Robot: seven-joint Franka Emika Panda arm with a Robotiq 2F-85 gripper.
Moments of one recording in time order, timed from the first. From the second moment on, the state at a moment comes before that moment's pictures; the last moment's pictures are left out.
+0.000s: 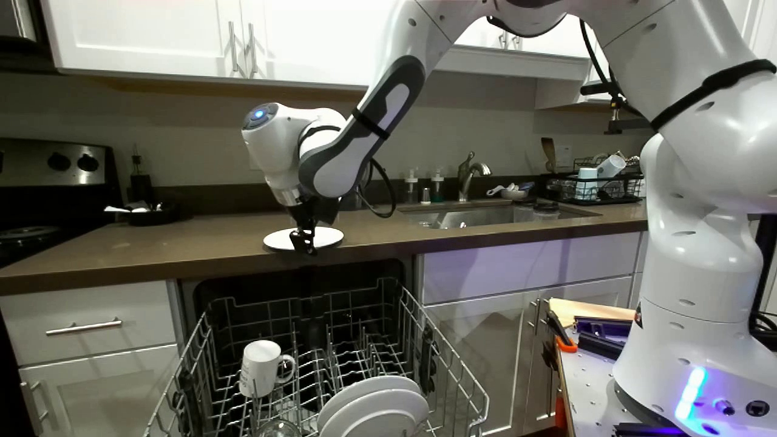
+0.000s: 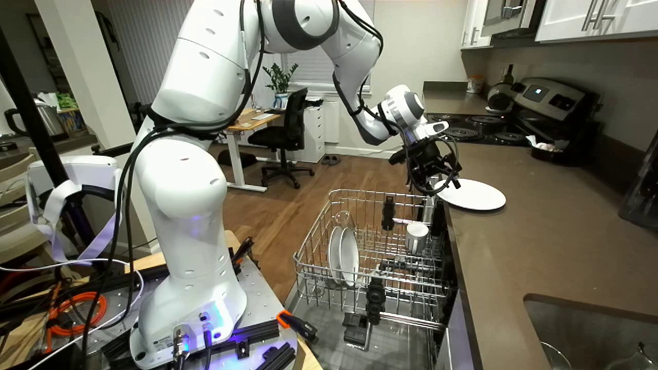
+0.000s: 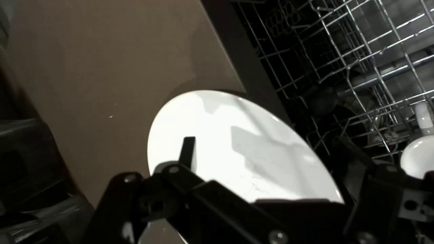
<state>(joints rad) 0.08 0.53 -0.08 -1.79 -0.83 2.24 0.51</state>
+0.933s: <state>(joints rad) 0.08 0.56 -0.10 -1.72 -0.77 2.23 0.51</state>
